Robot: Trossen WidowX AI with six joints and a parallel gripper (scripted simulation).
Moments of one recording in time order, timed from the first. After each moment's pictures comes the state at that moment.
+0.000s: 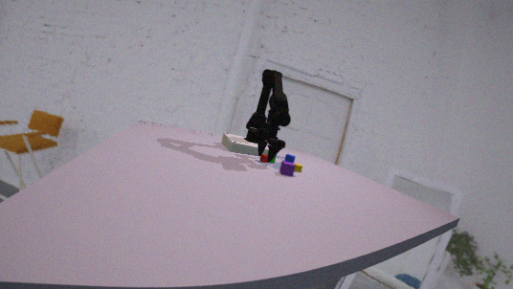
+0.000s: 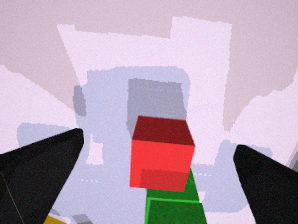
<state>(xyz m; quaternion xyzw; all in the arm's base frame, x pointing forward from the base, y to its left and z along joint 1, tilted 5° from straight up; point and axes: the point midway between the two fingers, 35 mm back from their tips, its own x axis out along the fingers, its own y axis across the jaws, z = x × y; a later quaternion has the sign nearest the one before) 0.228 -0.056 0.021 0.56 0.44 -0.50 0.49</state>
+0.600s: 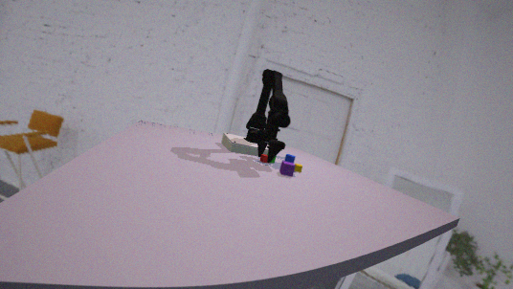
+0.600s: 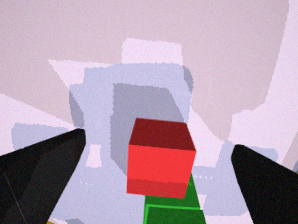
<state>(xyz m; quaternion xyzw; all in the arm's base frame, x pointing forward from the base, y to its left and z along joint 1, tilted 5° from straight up) 0.228 -0.055 0.016 0.56 0.44 -0.50 0.49</state>
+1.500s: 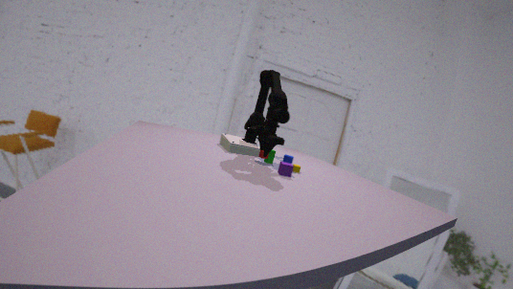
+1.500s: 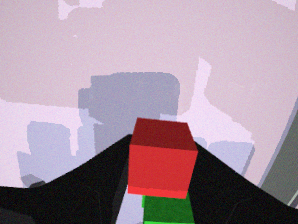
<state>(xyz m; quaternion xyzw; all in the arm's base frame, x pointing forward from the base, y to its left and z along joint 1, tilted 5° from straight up) 0.224 -0.055 0.036 0.56 0.44 -0.51 0.48</state>
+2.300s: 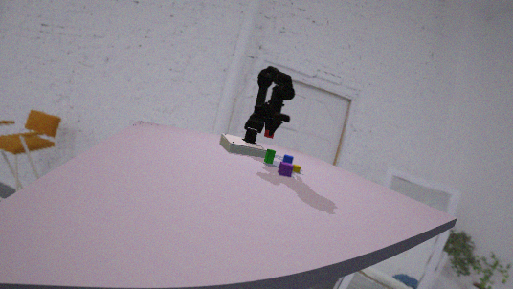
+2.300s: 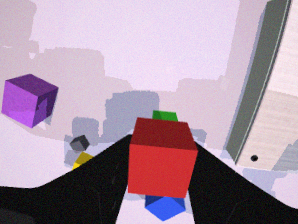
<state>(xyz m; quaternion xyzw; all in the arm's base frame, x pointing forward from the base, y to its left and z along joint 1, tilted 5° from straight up) 0.216 -0.057 0.129 0.56 0.44 -0.50 0.49</state>
